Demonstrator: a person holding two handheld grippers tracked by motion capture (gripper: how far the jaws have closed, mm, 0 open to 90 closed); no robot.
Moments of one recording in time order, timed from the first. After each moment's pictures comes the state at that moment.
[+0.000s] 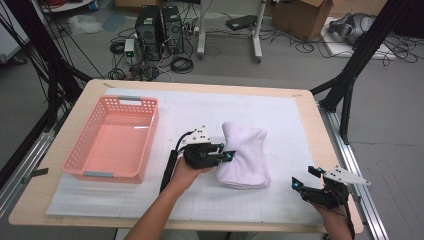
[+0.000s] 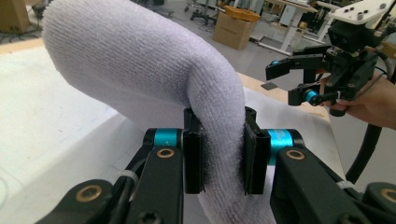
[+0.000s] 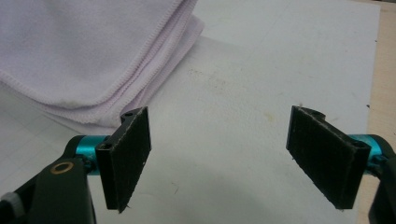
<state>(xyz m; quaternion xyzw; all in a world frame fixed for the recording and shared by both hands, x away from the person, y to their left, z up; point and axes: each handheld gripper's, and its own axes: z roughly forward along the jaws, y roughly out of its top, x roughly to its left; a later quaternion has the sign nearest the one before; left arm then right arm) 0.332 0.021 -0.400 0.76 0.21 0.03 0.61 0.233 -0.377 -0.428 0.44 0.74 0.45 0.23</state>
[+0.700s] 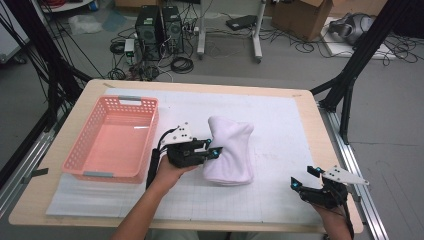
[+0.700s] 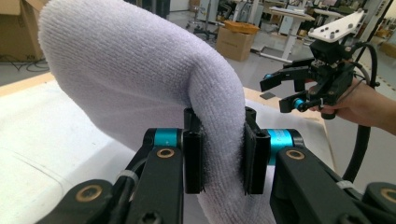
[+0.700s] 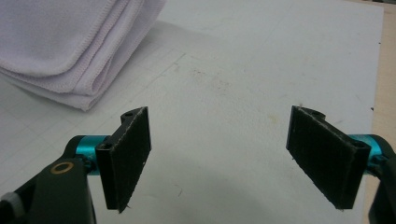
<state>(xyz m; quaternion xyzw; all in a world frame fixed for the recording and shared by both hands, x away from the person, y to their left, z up) 0.323 0.060 -0.379 0.75 0.18 0.06 0.63 0.233 -0.374 -0.427 0.44 0.74 0.45 0.23</state>
